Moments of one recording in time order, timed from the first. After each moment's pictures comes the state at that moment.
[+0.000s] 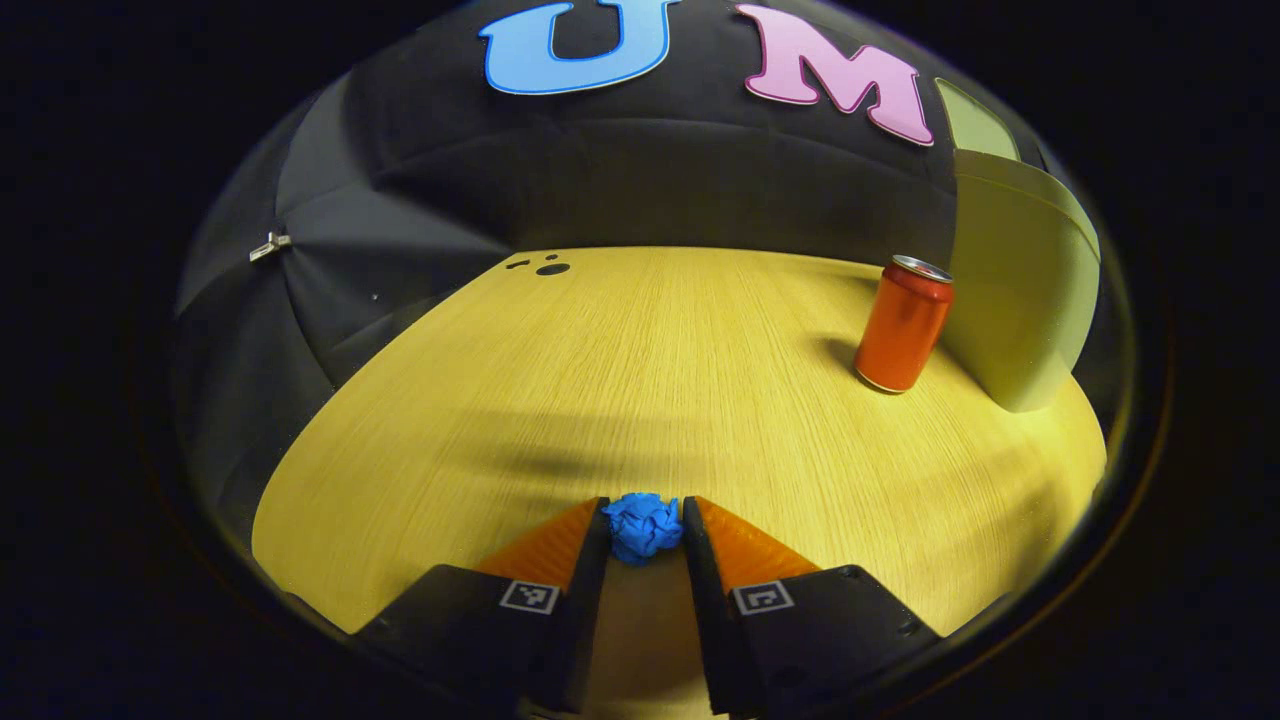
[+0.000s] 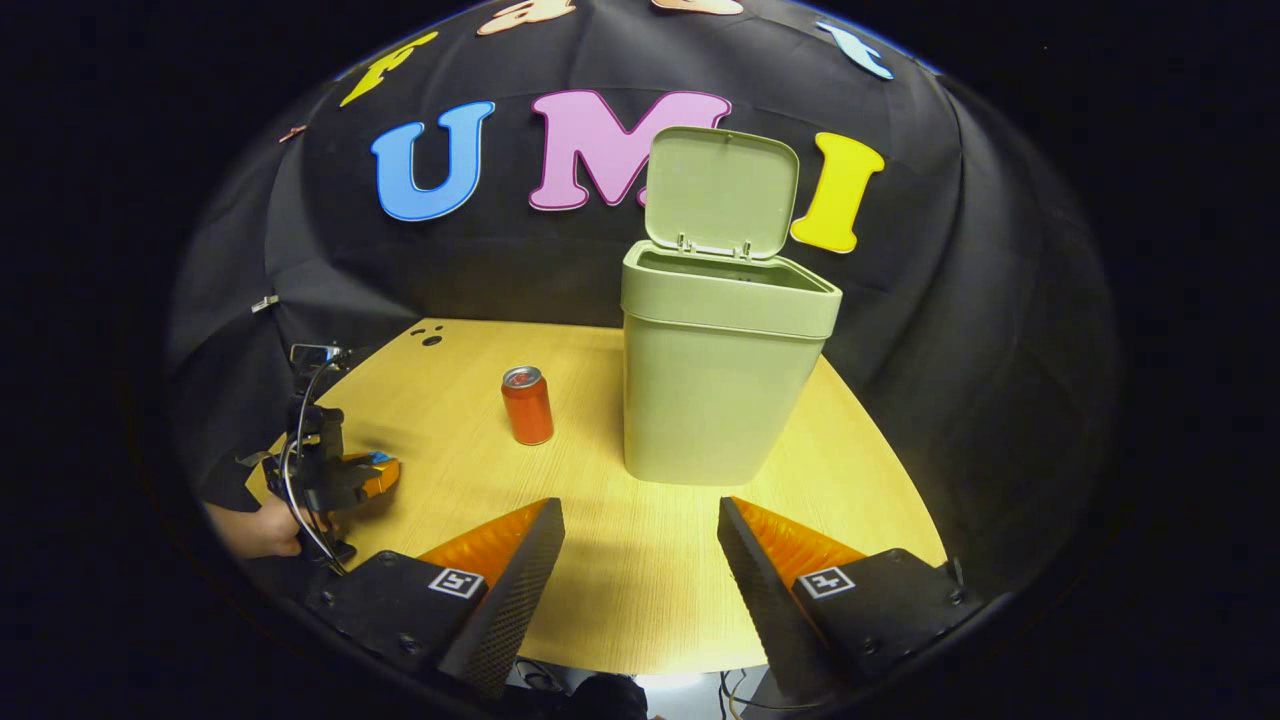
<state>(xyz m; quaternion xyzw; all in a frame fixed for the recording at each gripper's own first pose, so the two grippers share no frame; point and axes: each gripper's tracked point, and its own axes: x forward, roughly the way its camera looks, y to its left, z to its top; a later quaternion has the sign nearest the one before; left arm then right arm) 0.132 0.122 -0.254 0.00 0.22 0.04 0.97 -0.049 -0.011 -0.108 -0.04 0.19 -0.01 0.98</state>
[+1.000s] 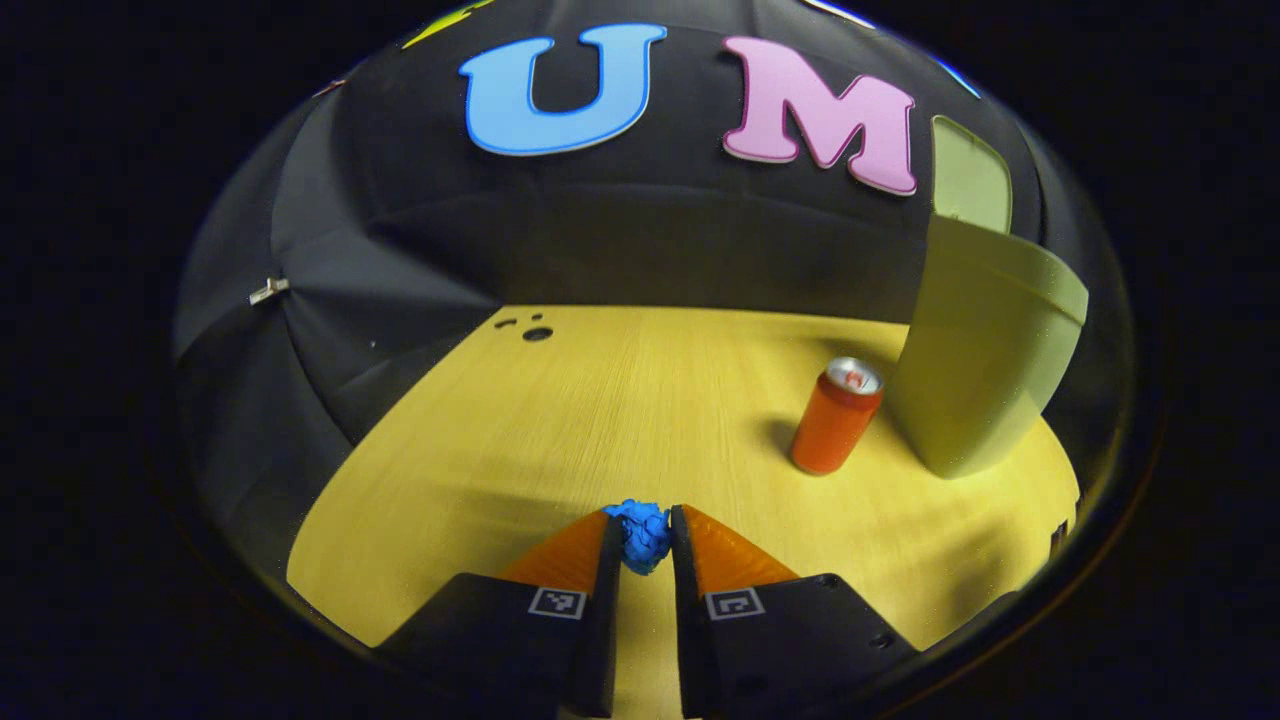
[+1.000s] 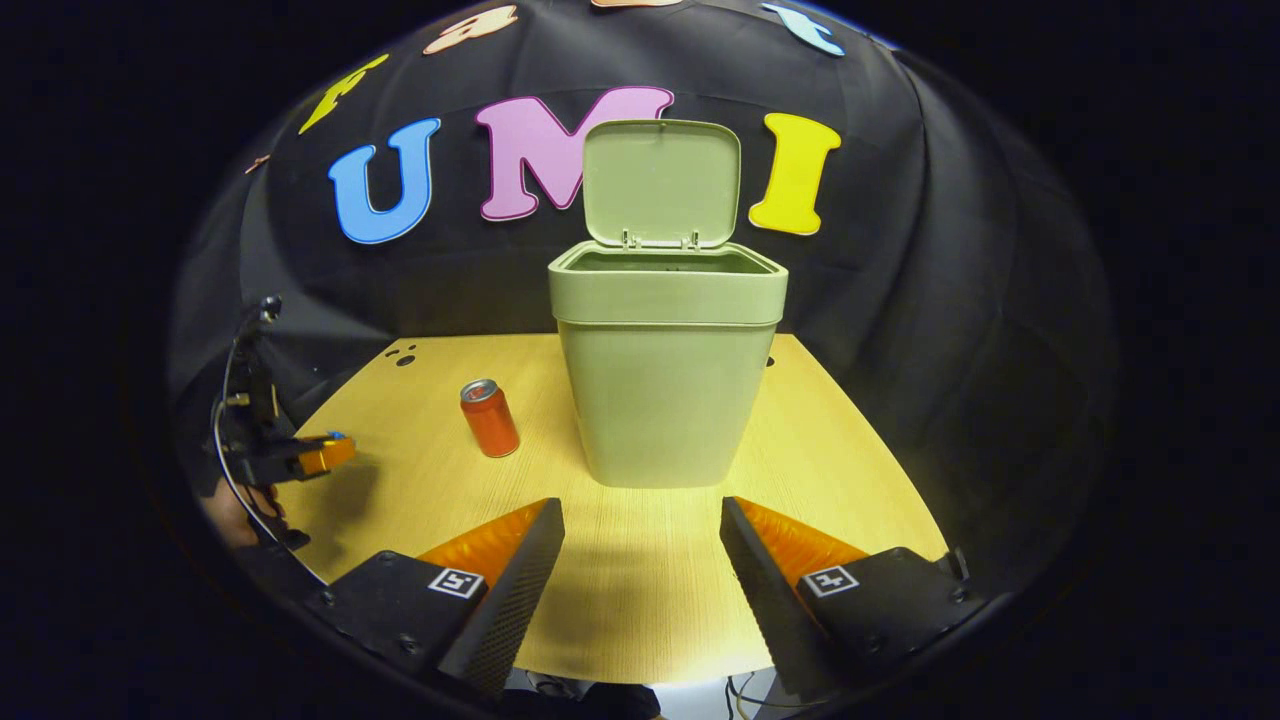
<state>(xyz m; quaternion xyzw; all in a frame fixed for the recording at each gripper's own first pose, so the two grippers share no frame) 0.118 0.088 -0.124 0.00 0.16 0.02 0.99 -0.037 -0.056 -0.112 0.00 0.19 -0.03 0.98</state>
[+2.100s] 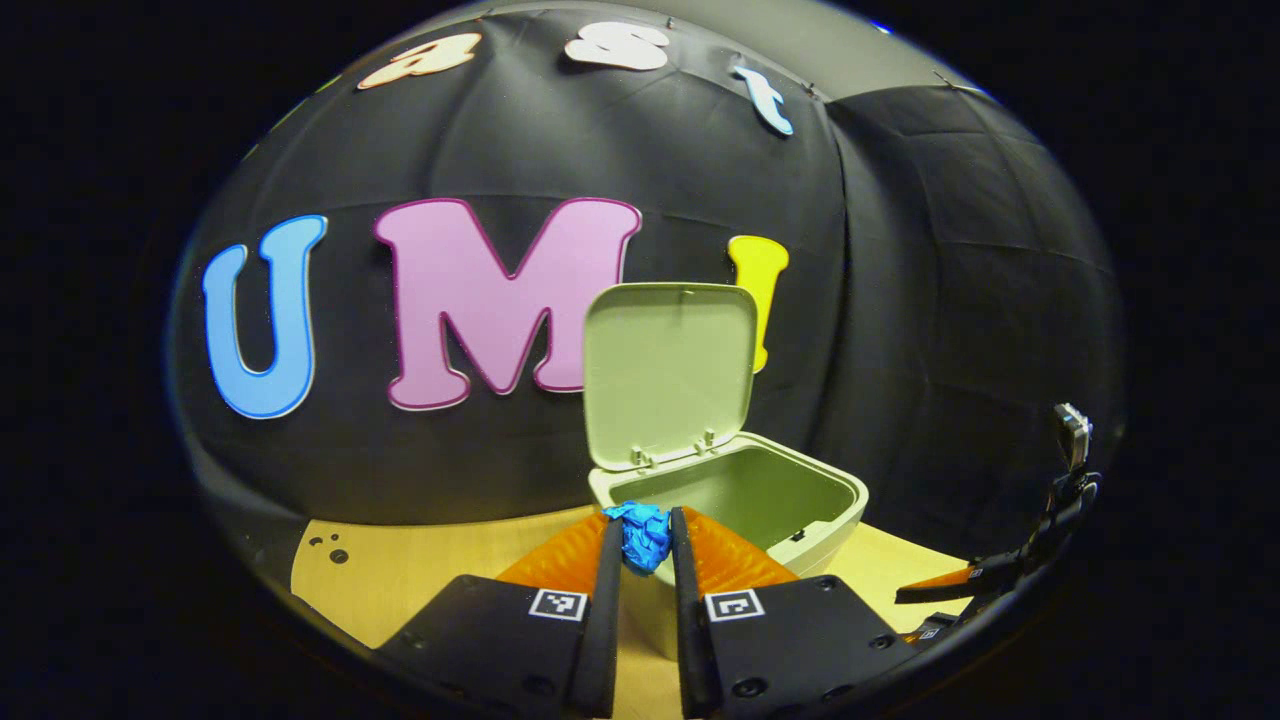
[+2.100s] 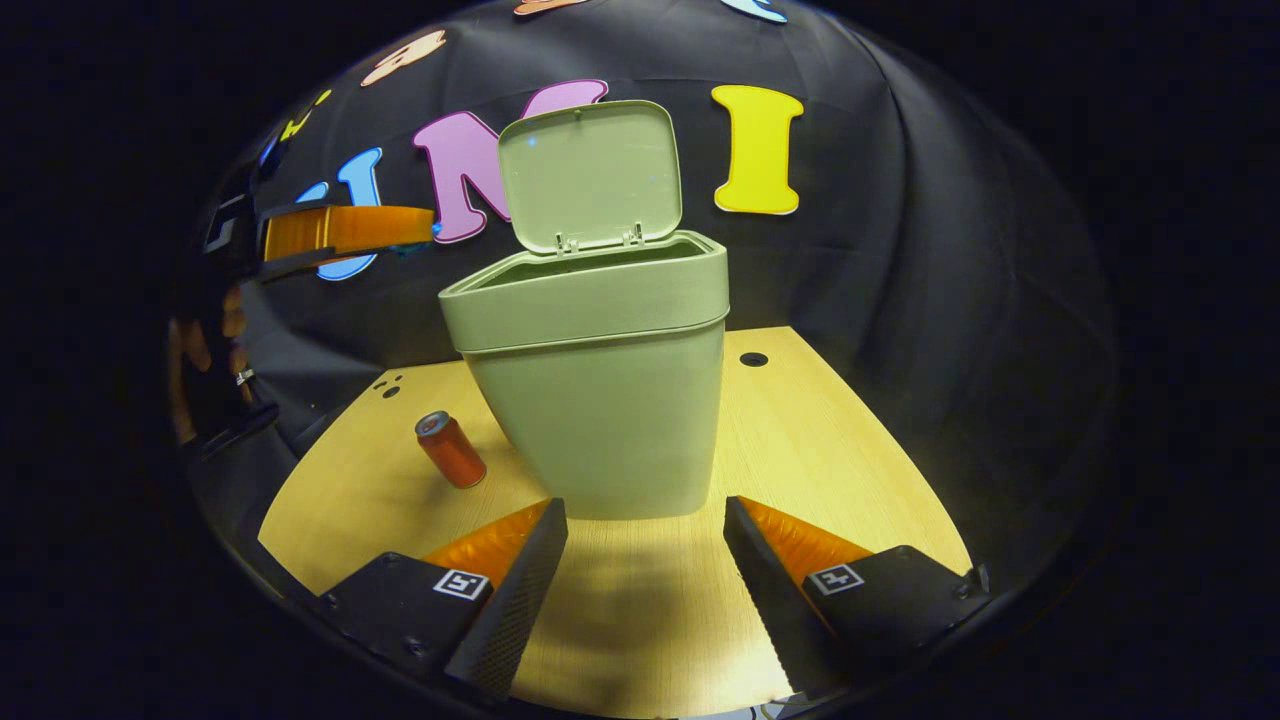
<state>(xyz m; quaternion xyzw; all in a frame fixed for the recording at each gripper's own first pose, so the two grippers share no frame) 0.160 -0.231 0.105 0.07 -0.01 -0.24 0.97 0.031 -0.121 -0.123 0.06 0.18 0.00 0.98</state>
